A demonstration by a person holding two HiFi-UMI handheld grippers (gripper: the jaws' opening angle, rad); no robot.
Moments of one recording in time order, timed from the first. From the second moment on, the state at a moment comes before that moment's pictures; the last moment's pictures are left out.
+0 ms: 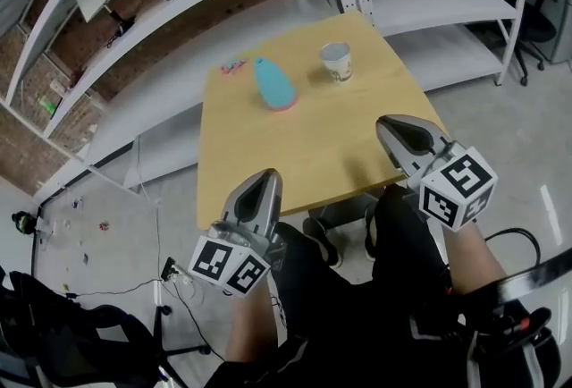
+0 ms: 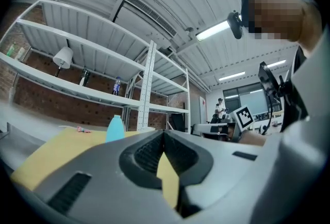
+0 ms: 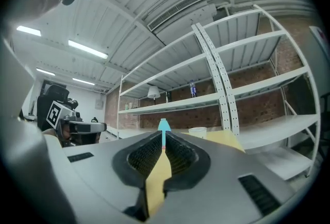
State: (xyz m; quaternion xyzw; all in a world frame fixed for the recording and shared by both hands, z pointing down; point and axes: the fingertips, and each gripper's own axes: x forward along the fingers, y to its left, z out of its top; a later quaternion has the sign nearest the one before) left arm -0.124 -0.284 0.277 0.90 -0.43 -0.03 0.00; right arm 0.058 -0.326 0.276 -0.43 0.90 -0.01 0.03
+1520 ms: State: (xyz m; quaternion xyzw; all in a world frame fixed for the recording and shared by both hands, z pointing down) left arm -0.204 -0.507 0.308 0.87 -0.49 0.01 0.05; right arm 0.025 -0.573 0.340 -0.45 0.88 -0.08 -0.13
